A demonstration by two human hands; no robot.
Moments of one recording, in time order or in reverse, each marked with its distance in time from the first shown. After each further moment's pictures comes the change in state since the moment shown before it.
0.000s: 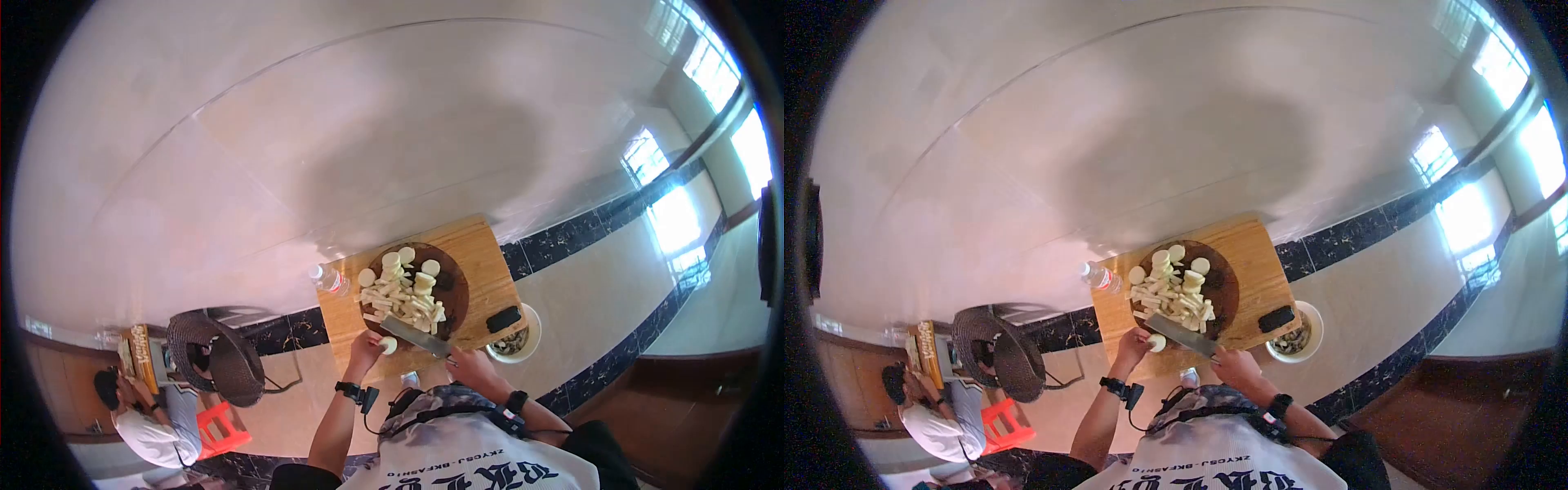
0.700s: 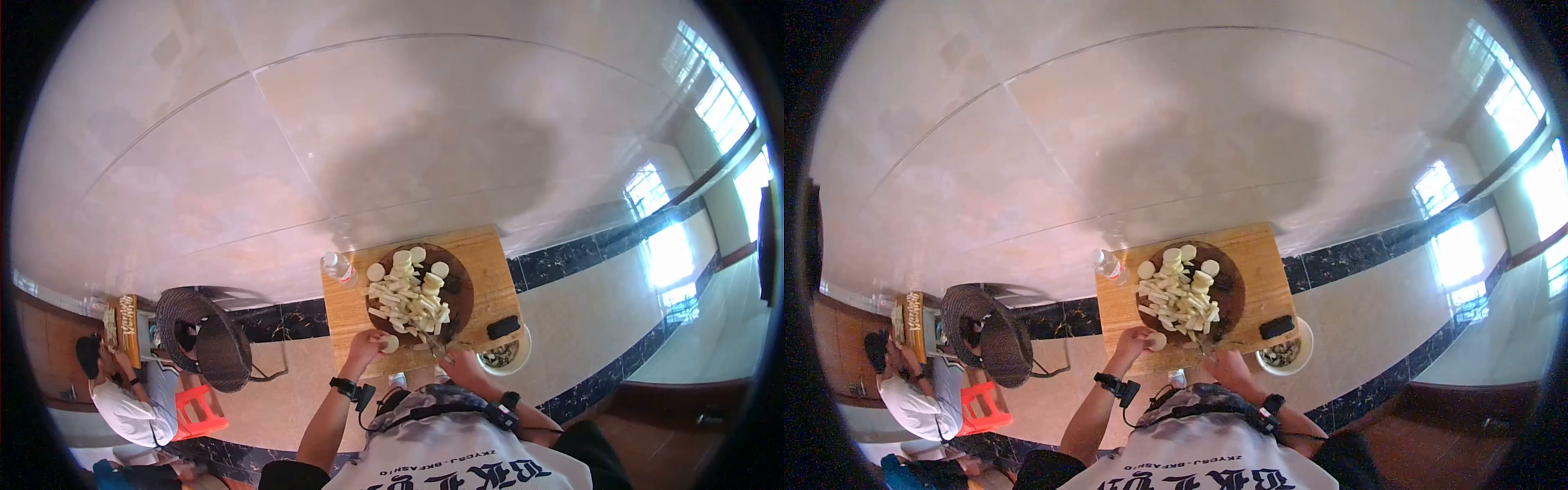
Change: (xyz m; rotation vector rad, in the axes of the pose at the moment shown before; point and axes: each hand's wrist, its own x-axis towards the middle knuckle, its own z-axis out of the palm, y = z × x) left_hand -0.017 0.032 -0.016 -0.355 -0.144 -0.290; right_hand 0.017 -0.007 0.032 0.164 0.203 -0.032
